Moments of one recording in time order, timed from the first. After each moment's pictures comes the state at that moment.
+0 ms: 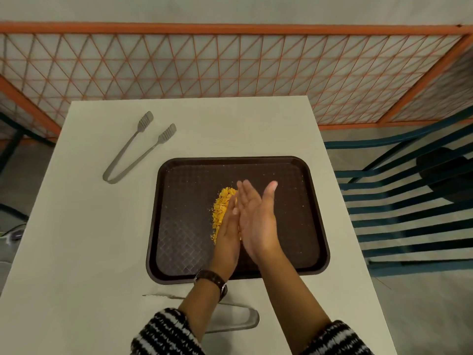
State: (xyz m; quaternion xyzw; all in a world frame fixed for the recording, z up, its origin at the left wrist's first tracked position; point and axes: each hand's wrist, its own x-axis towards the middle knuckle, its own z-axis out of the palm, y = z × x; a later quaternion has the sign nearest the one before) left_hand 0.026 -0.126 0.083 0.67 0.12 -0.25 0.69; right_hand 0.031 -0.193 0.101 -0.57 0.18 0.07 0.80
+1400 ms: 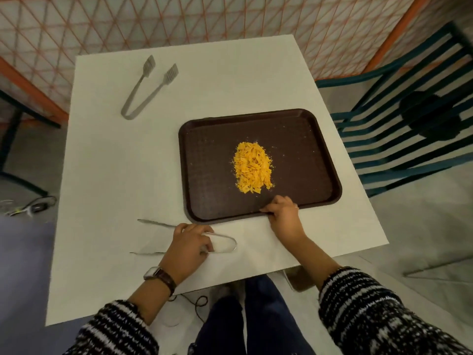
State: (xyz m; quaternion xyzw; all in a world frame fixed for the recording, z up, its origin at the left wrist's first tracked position) left_hand -0.149 0.081 0.015 0.91 -0.31 -0.21 0.19; right_hand -0.182 -0.177 0.010 -0.95 0.16 0.06 0.27
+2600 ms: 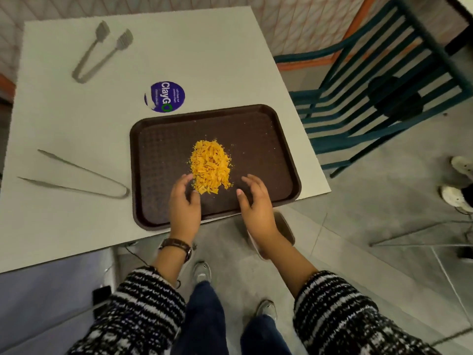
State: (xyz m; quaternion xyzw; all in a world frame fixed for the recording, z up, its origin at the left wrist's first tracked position) left_hand -0.249 -0.037 0.034 0.85 0.02 -0.06 0.52; right_hand -0.311 -0.176 0.036 -0.84 0.23 -0.05 0.49
